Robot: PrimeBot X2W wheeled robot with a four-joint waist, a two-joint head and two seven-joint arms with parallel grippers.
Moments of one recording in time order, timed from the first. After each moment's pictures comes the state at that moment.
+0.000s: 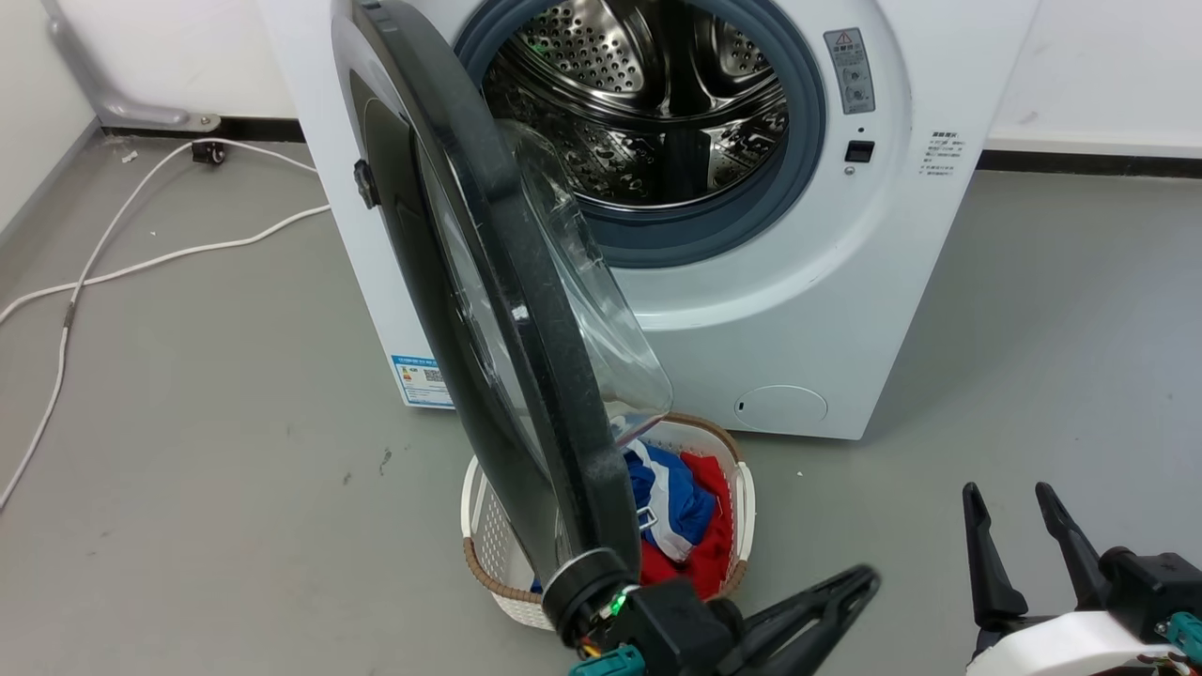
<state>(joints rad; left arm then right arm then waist) -0.13 0.13 -0.78 -0.32 -0.41 -0.12 0.14 0.08 -0.05 -0.08 0.07 0.14 0.13 -0.13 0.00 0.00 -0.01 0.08</state>
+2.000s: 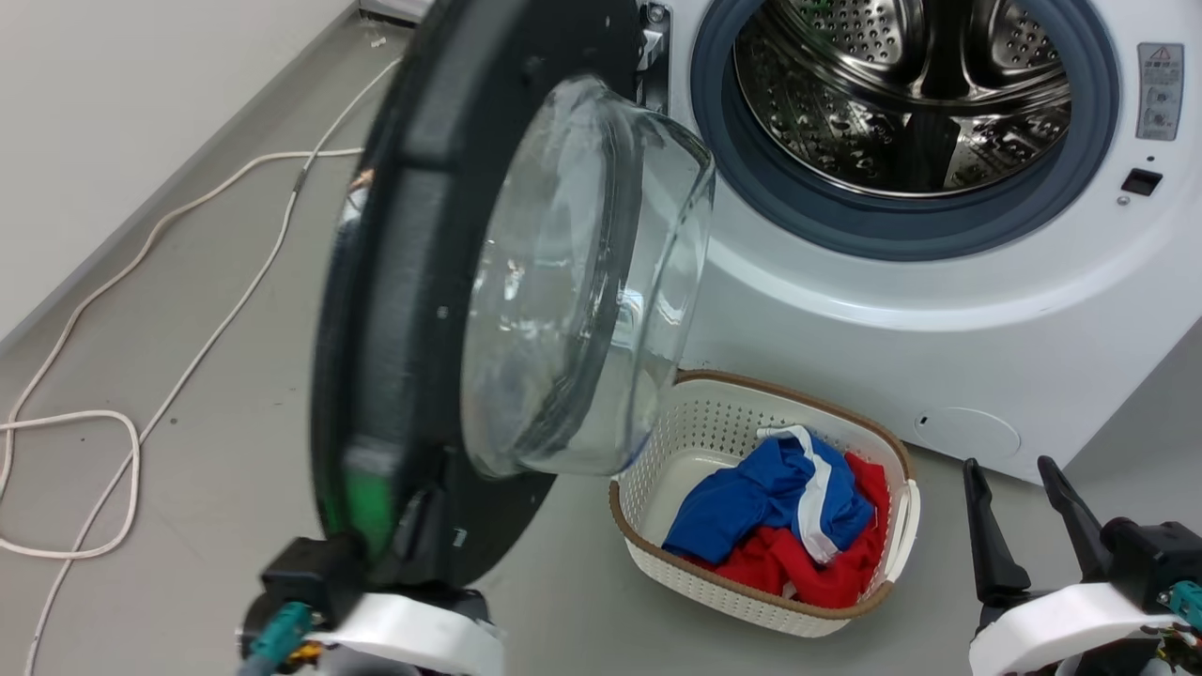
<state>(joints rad) -0.02 0.19 -0.37 -0.01 -0.49 0.18 -0.23 0.06 -0.05 -0.09 0.02 0.12 0.13 -0.06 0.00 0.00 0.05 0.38</state>
